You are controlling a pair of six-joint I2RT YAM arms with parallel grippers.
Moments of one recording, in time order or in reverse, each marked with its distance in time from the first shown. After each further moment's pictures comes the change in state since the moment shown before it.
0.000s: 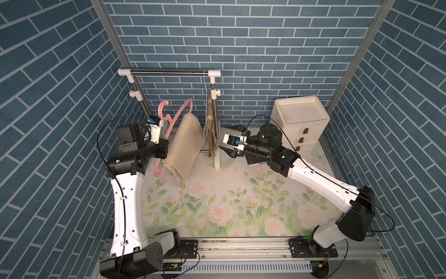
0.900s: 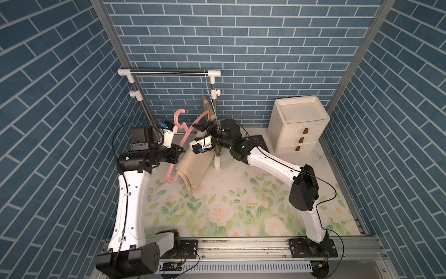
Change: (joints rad) left arm -0.125 0.024 -0.037 -0.081 0.070 -0.055; right arm 0.090 0.548 0.516 -0.006 0.100 -0.571
